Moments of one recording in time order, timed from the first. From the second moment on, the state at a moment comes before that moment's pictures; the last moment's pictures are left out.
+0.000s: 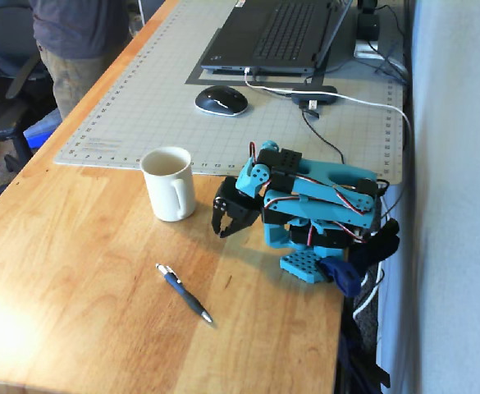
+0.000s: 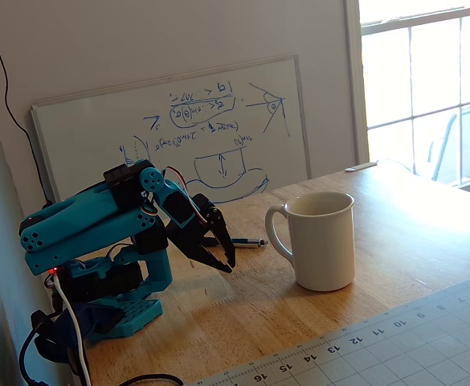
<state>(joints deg) 5.9 190.5 181.0 66.4 -8.3</state>
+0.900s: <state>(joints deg) 5.9 162.2 160.5 61.3 29.1</state>
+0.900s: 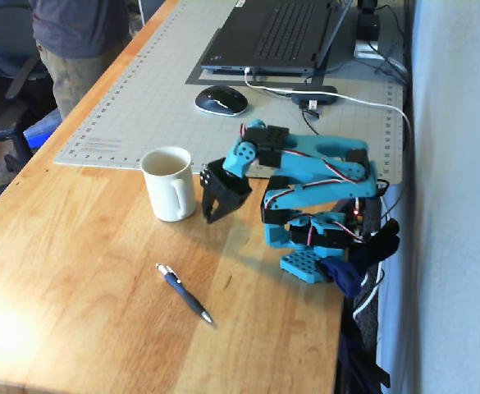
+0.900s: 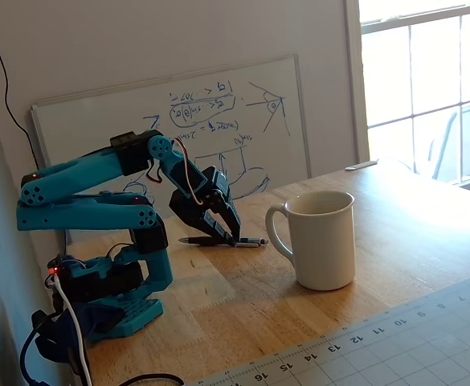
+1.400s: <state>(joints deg) -3.6 131.1 137.7 52.7 80.0</state>
